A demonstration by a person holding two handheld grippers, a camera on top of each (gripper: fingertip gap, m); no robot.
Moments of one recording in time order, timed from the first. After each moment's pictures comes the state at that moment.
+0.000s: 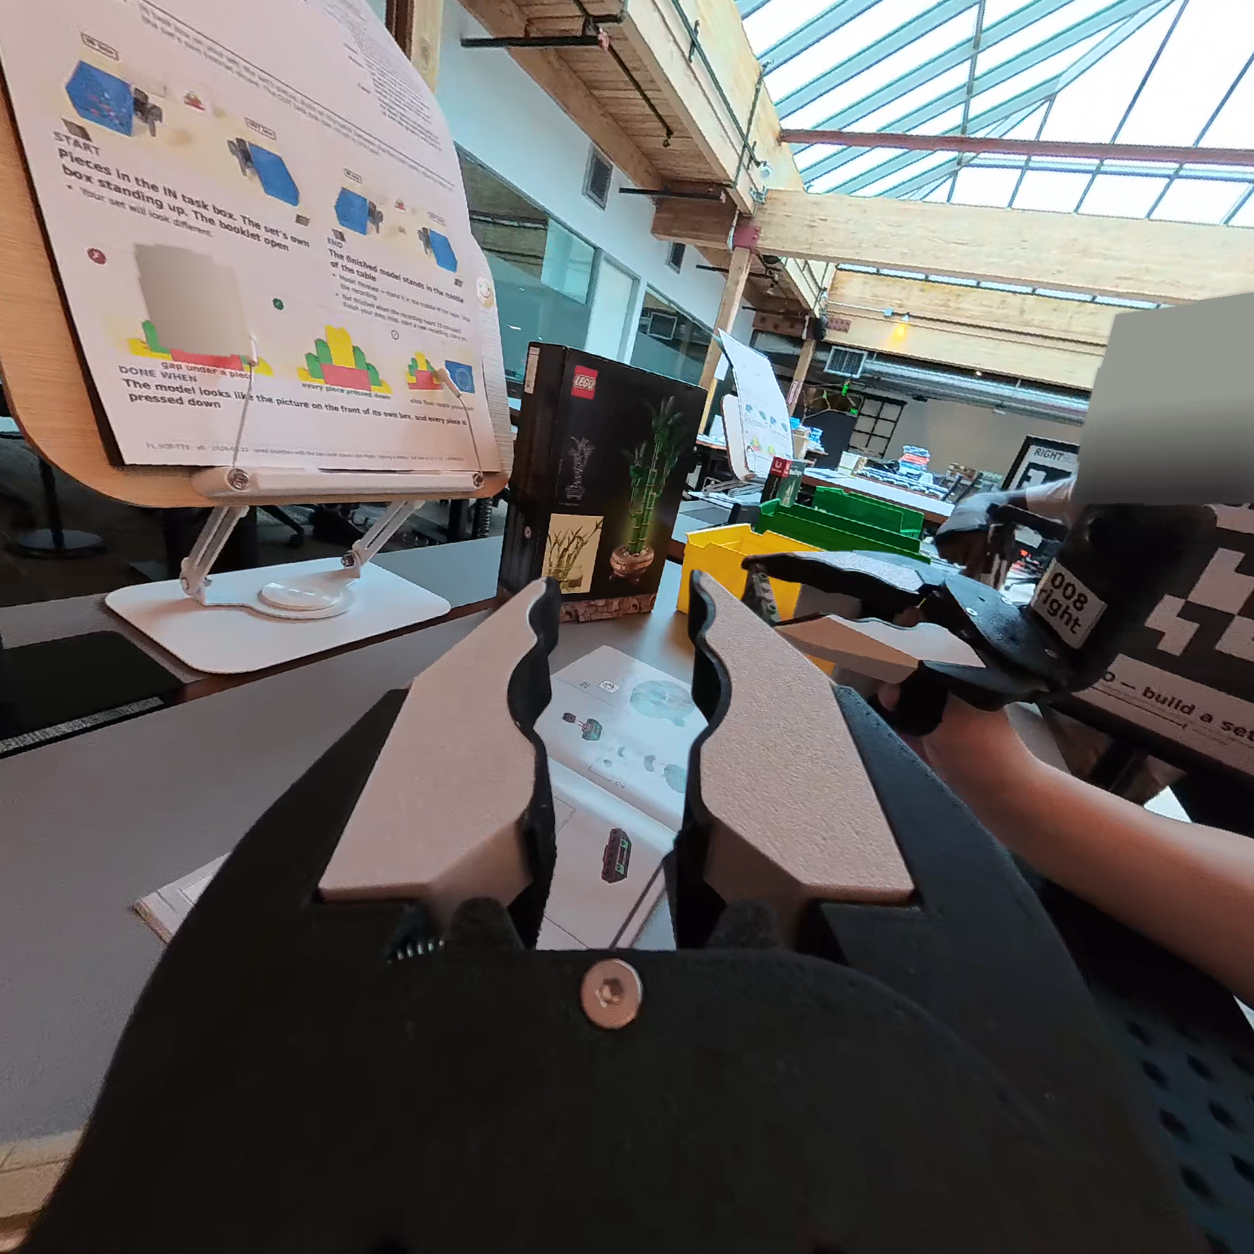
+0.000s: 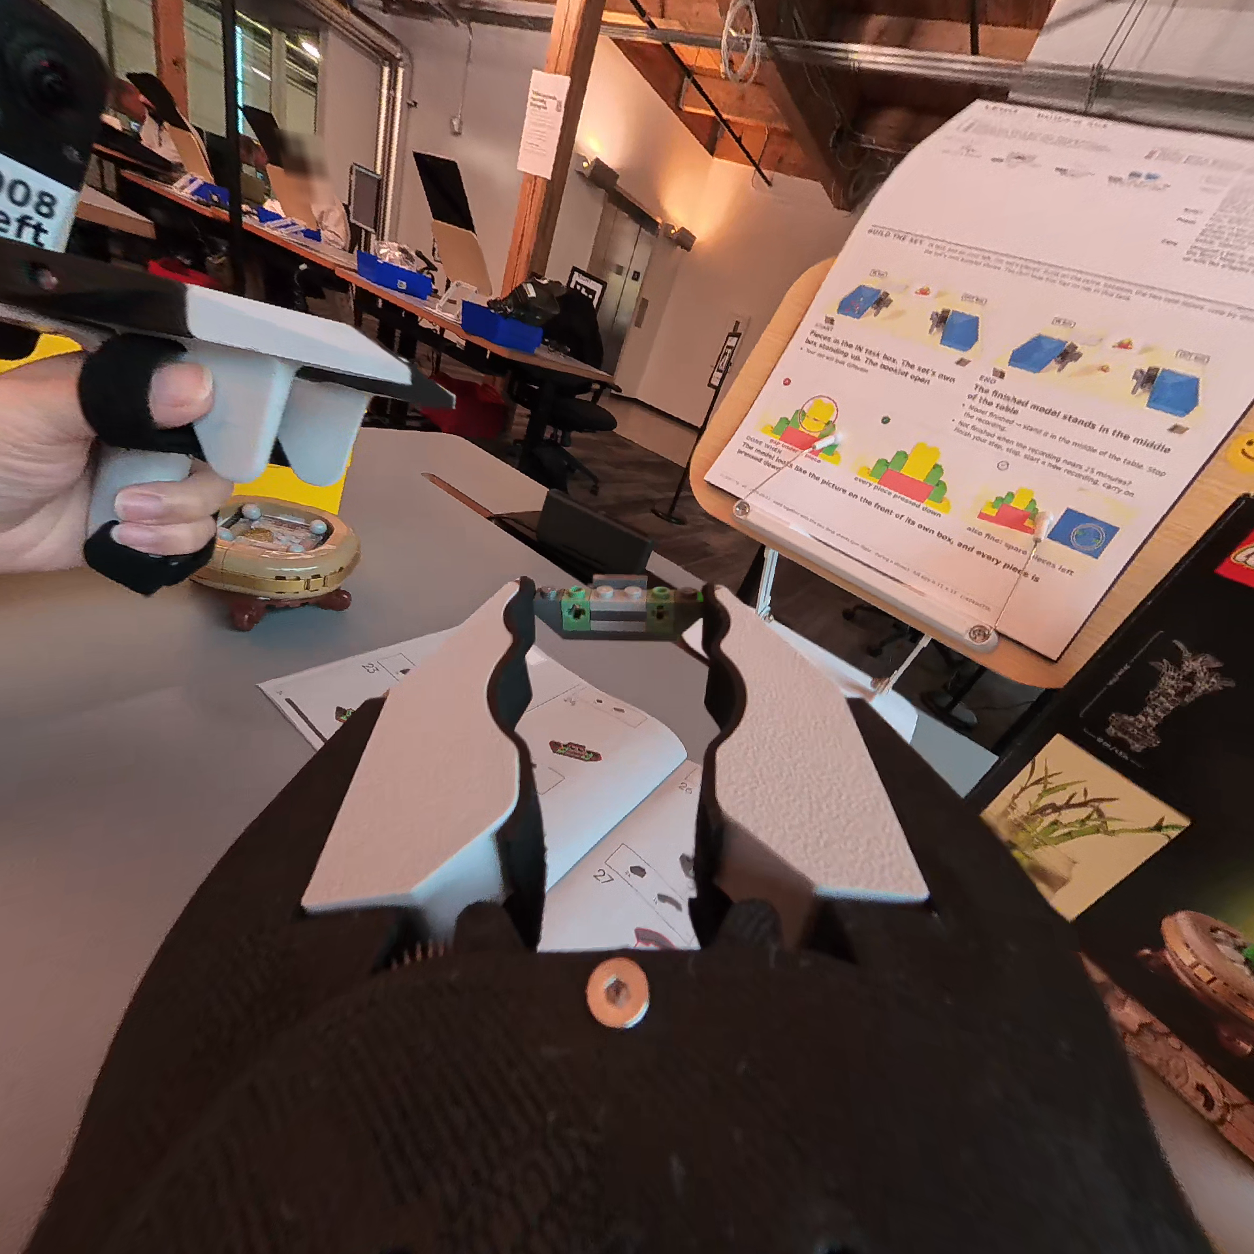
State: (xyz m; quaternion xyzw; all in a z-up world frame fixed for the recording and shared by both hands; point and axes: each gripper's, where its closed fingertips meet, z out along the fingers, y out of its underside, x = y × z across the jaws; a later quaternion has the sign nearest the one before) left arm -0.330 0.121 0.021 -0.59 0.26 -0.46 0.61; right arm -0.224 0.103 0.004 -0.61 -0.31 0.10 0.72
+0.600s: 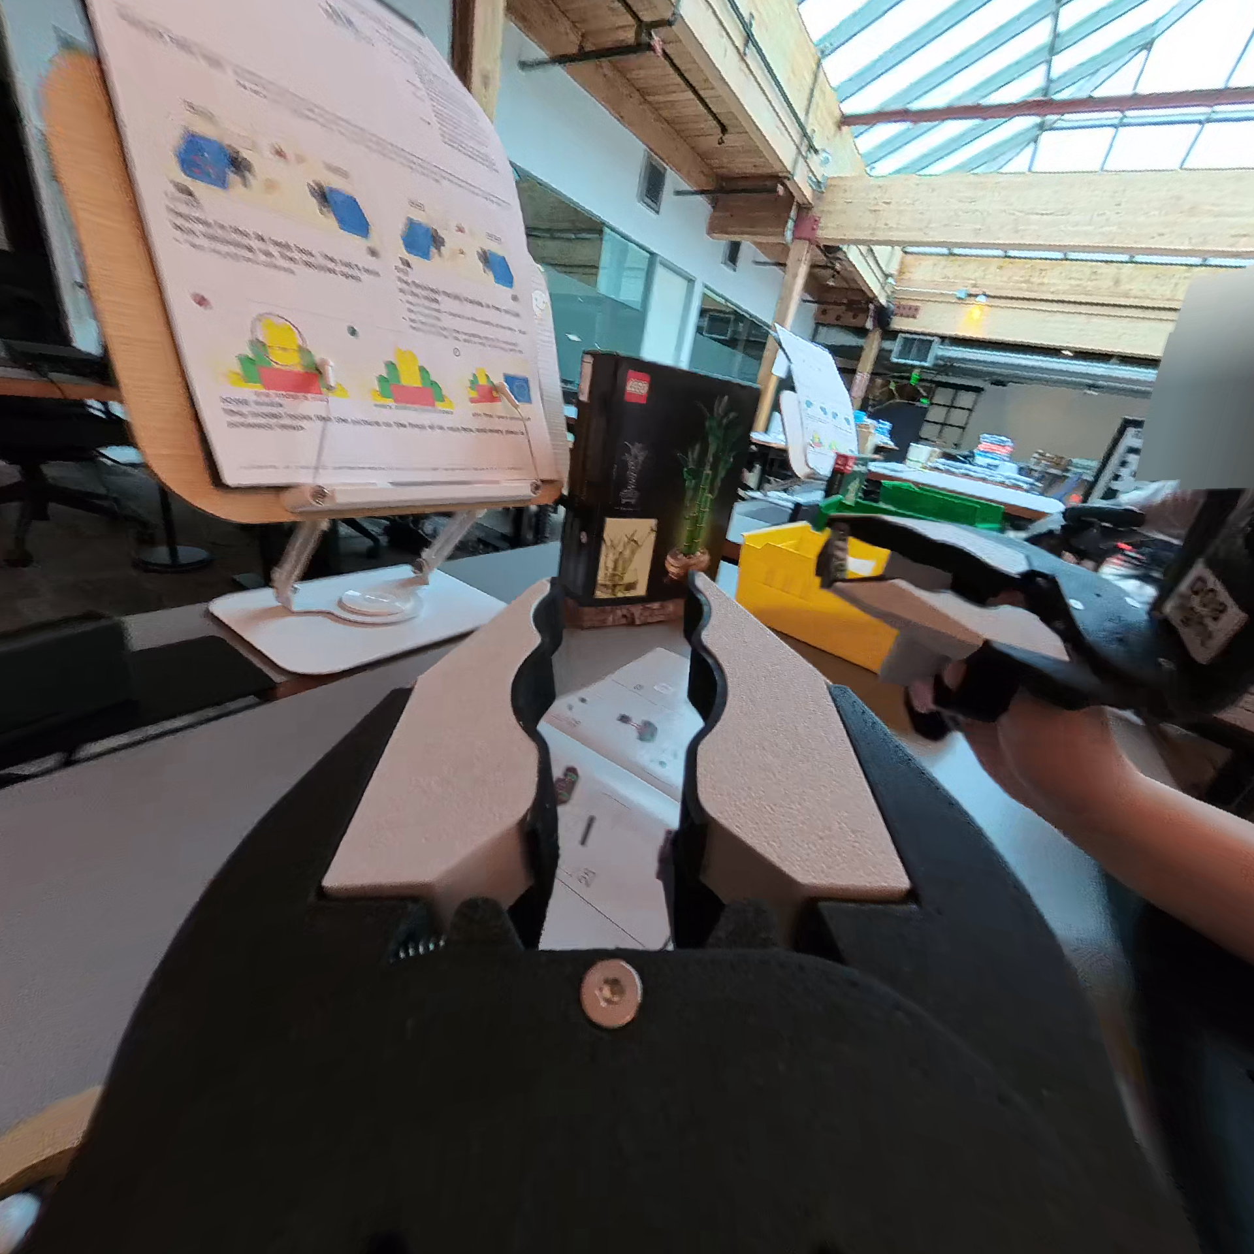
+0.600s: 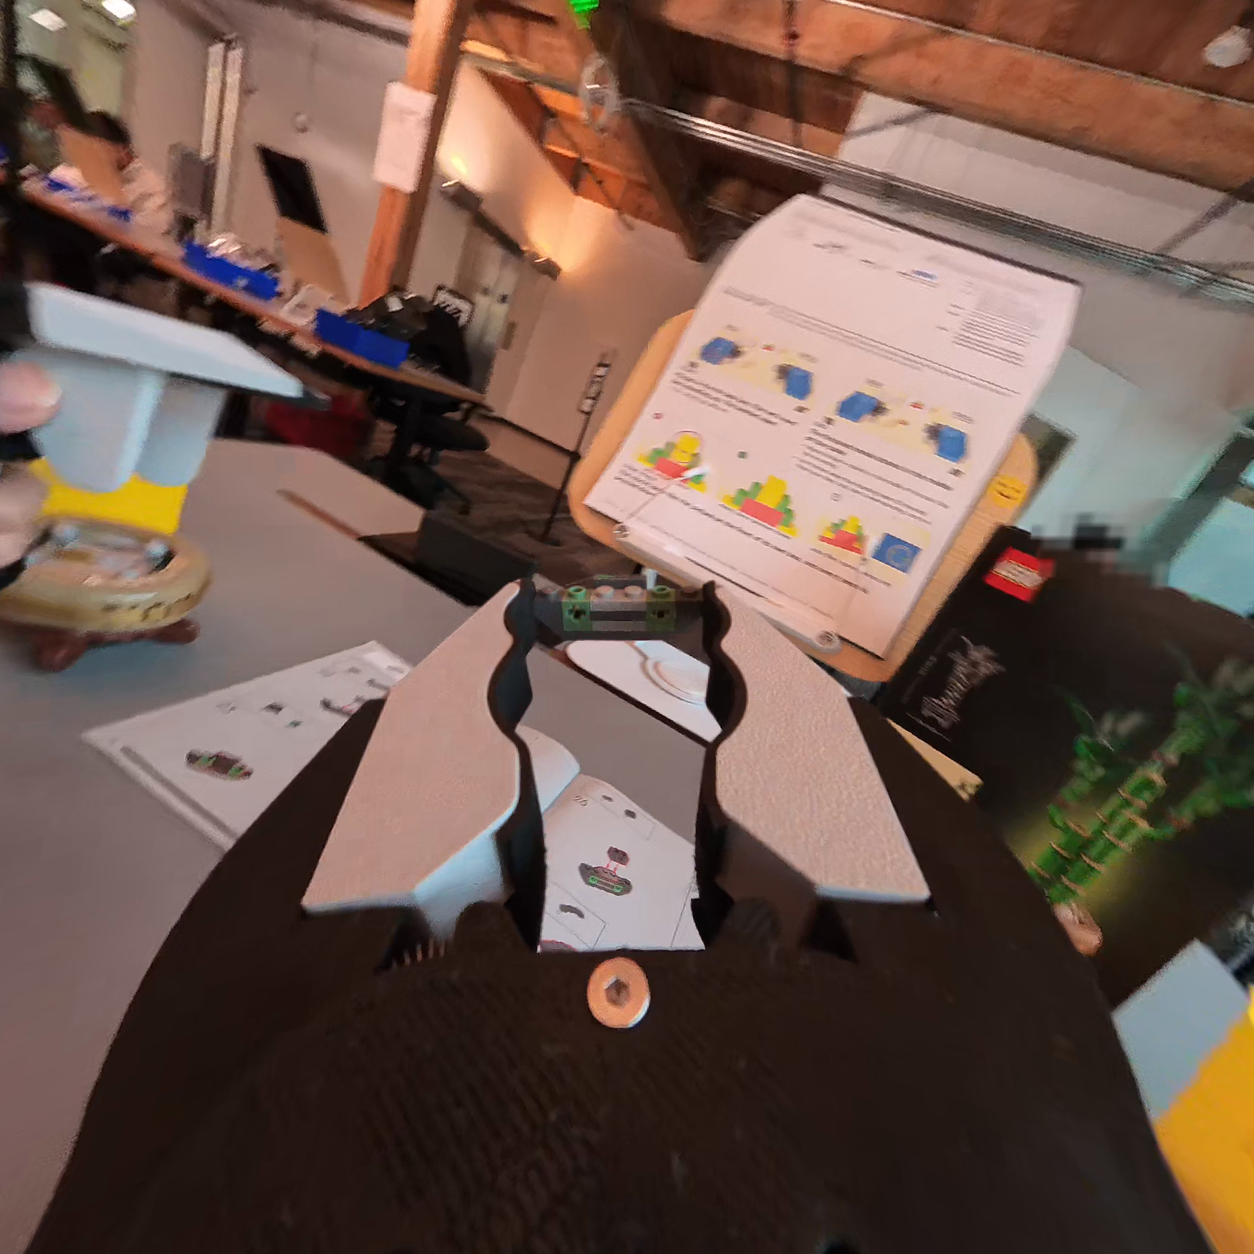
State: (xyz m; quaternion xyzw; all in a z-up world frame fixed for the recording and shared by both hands) left arm -0.342 0.132 0.022 -0.60 0.24 -0.41 0.65; right arm -0.196 0.106 0.024 -0.59 -0.26 0.01 0.77
